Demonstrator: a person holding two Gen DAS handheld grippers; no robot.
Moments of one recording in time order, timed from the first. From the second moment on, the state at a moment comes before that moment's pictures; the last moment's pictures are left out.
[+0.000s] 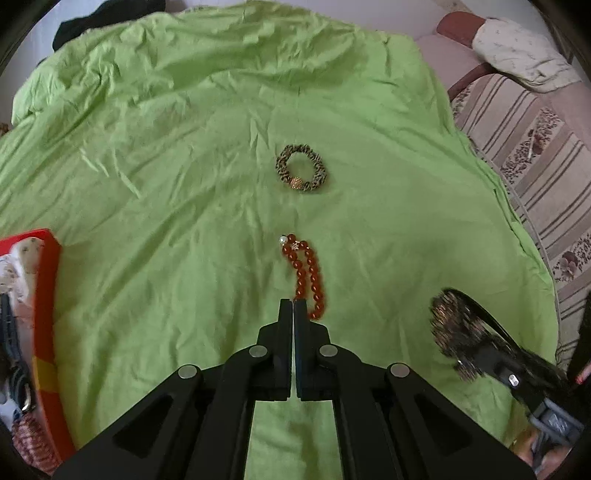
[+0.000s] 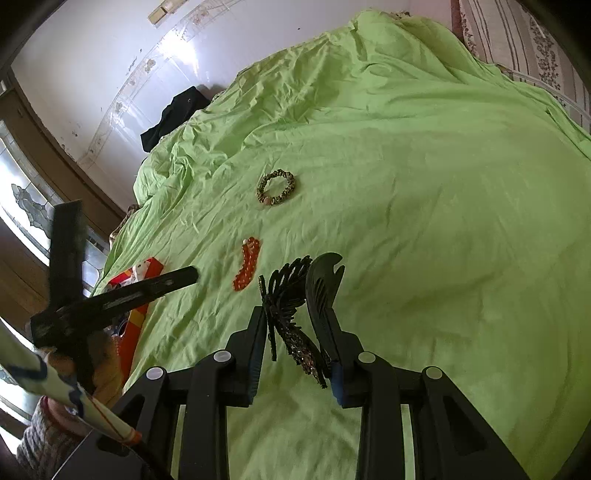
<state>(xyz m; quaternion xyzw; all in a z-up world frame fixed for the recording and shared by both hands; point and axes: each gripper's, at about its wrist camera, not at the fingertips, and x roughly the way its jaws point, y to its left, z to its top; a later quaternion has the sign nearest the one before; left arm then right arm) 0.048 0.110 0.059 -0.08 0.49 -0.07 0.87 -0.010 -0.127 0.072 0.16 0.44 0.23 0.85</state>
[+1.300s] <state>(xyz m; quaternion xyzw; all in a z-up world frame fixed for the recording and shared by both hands) -0.092 0.262 0.174 -0.11 0.39 0.00 0.91 -0.032 -0.024 0.117 0.15 0.45 0.35 0.81</state>
